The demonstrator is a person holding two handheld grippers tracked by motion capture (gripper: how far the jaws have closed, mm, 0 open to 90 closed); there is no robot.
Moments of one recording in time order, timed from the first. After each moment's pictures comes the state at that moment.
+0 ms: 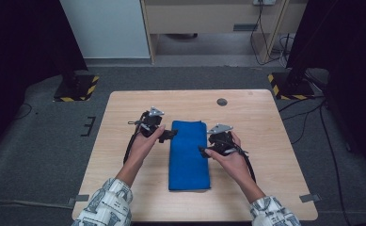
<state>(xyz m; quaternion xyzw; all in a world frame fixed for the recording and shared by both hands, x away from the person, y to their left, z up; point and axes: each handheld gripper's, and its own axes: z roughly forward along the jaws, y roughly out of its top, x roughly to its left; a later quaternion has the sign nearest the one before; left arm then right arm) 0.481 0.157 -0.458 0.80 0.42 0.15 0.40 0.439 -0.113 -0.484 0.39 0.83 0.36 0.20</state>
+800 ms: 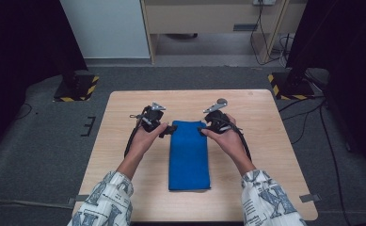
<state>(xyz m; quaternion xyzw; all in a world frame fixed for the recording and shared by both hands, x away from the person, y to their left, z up) 0.505 0.153 -0.453 0.81 0.43 0.16 0.37 0.508 -0.103 -0.462 0.39 0.84 0.33 0.19</state>
